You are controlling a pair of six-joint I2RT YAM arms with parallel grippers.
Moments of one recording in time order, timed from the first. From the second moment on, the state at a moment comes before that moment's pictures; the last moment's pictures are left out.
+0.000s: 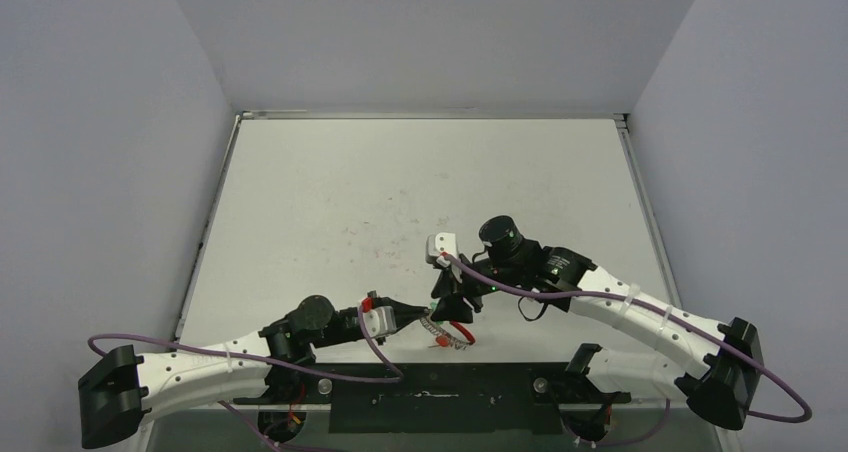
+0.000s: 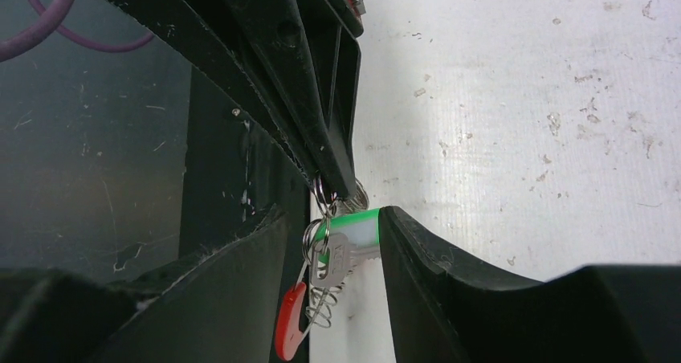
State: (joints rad) left arm -1.15 0.71 0.17 0.55 0.21 0.19; right arm 0.91 1.08 0.88 -0.44 -0.65 -0.22
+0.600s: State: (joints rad) left arm -1.15 0.70 0.17 0.54 0.19 0.19; right arm 0.91 1.16 0.88 -0.41 -0.70 -0.23
